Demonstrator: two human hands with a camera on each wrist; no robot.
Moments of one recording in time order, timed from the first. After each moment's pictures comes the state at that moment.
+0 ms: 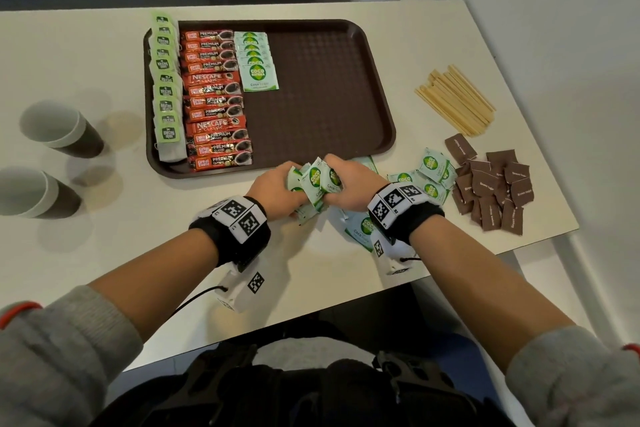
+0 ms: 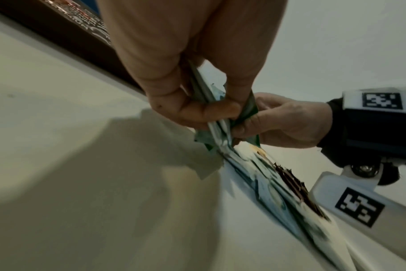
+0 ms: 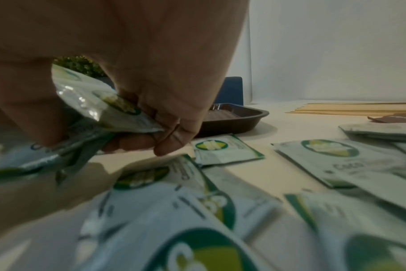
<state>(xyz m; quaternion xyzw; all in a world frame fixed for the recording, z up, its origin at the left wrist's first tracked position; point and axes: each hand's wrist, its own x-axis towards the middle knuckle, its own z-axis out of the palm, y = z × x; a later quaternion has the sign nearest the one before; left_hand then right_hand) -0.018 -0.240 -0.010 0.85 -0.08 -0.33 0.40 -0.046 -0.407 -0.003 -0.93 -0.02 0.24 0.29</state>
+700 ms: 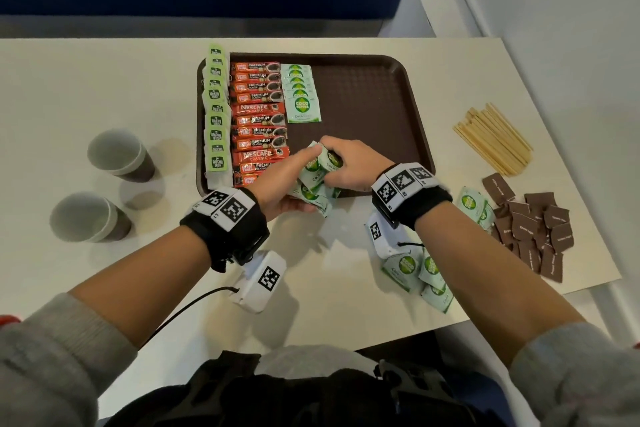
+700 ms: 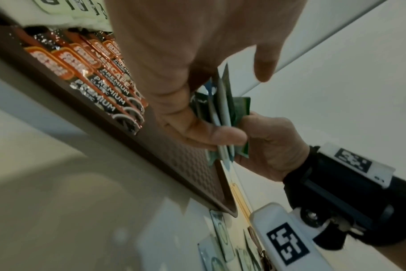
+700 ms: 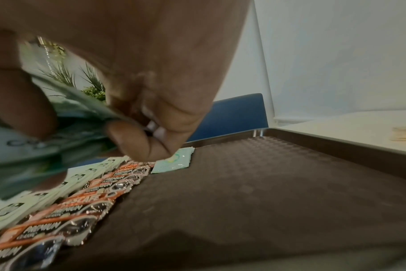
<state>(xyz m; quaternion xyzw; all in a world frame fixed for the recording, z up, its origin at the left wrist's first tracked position) 0.042 -0.199 0.030 0.61 0.08 -0.42 0.67 0.046 -0.361 0.033 -0.91 -0.03 0.24 0.35</state>
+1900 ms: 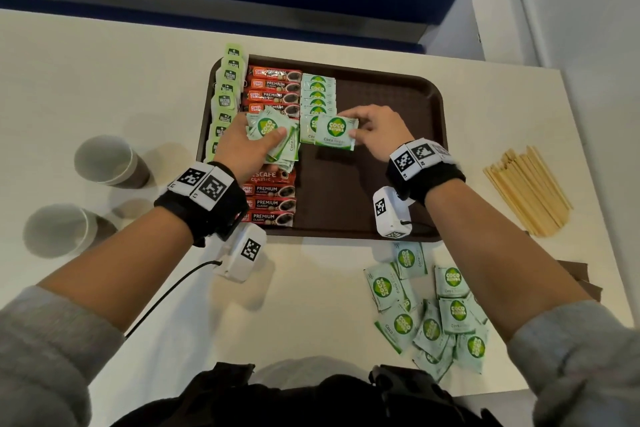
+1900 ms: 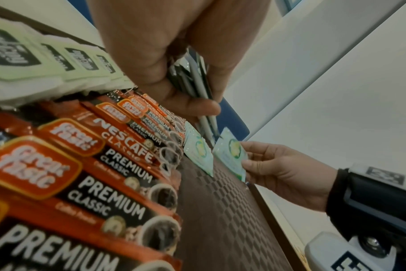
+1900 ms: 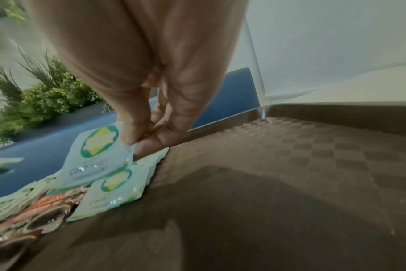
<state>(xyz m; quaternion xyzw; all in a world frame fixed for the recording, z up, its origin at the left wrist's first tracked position) 0.133 -0.179 -0.003 0.73 0.17 -0.15 0.64 0.160 -0.402 0.000 -0.92 0.02 0.15 0.36</state>
